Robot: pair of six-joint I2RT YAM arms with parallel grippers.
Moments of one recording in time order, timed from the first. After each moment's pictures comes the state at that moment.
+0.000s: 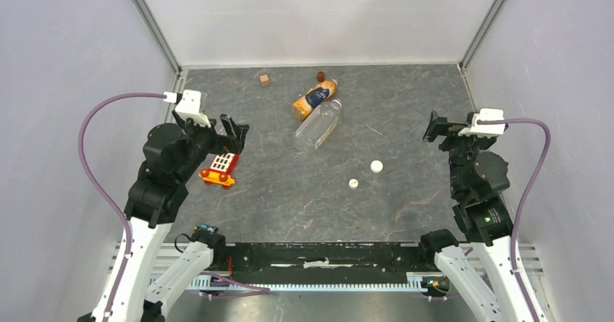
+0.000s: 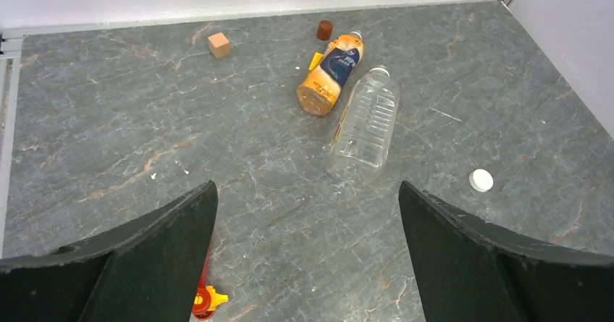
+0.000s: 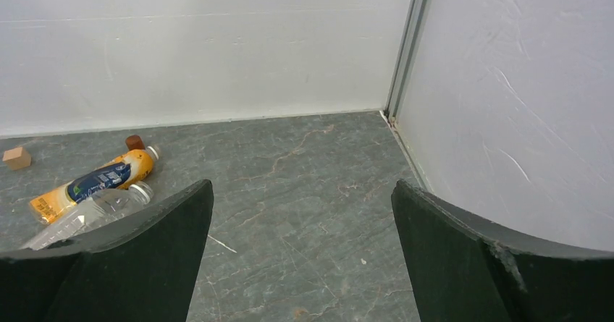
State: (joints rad) left arm -0.30 0.71 1.09 -0.57 0.03 -0.16; right arm 0.27 0.52 0.78 -0.13 0.40 -0.06
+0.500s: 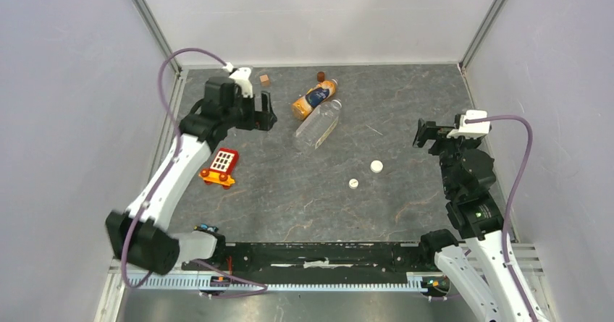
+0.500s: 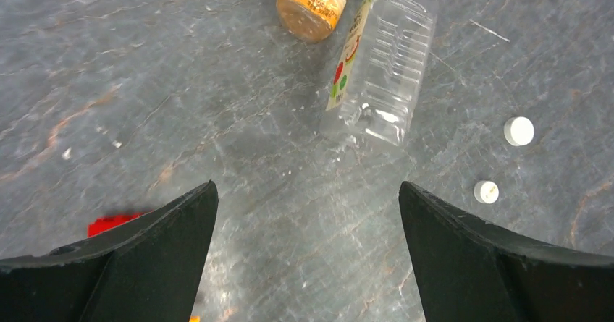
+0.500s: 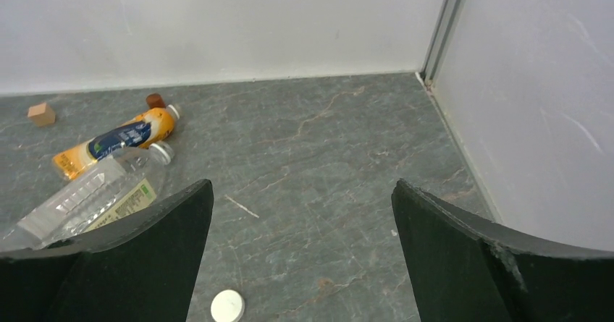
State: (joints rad) left arm -0.30 1.20 1.18 -0.55 0.12 -0.17; right arm 0.27 0.53 0.70 -0.14 0.35 0.01
